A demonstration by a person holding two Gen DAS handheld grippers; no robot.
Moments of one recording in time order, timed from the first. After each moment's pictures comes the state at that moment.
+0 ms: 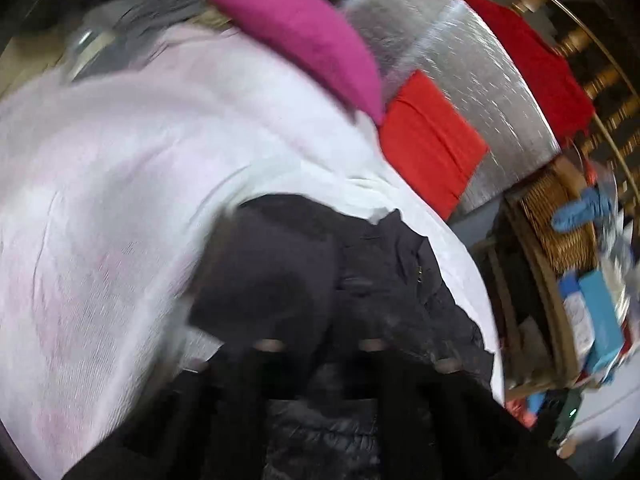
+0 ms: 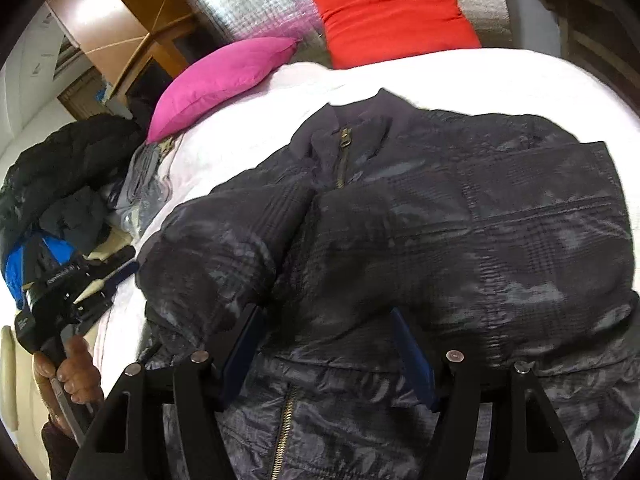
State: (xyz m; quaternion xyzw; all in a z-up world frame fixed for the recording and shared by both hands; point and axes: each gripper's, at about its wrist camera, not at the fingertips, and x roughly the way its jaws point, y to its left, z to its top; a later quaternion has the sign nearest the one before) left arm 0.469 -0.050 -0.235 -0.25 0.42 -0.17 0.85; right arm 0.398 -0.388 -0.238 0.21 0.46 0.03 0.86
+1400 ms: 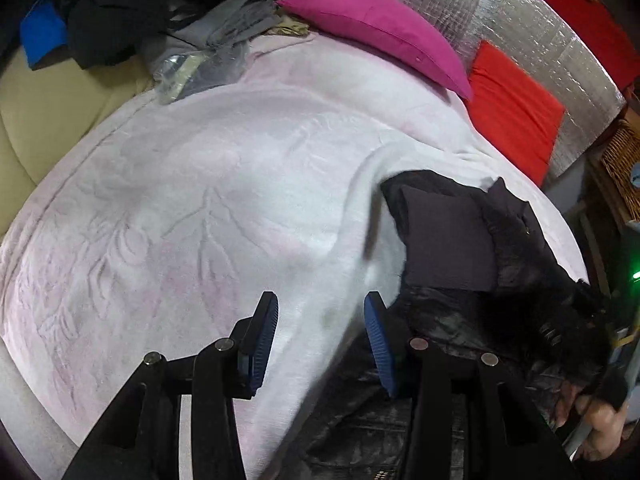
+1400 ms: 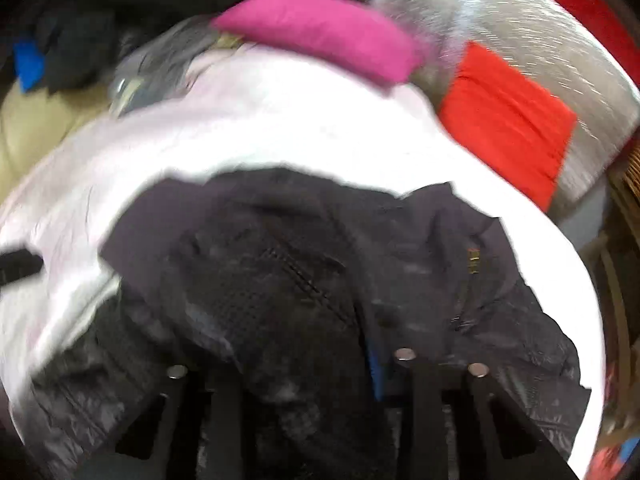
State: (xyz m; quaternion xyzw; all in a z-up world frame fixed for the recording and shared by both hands) left arm 0.435 0.017 -0.240 -0.13 0.49 -0.03 0.86; right arm 0.500 -0.213 -0.229 -0.13 0.46 0.04 0.88
